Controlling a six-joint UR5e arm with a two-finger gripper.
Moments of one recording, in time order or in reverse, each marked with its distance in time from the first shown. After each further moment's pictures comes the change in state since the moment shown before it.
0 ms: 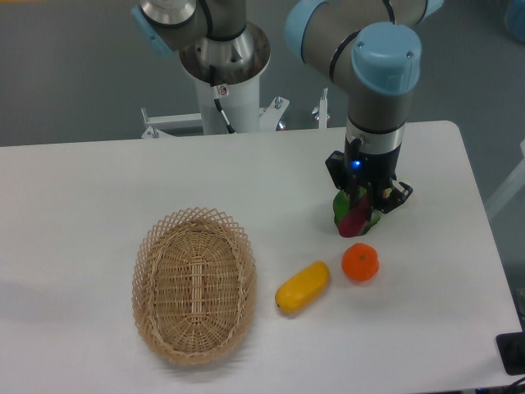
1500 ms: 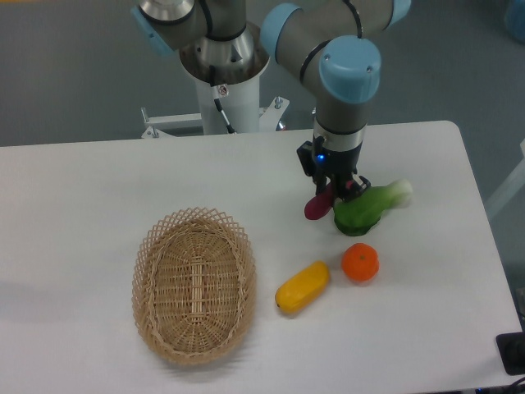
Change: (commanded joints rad) arm -0.017 0.086 -0.346 0.208 0.005 0.055
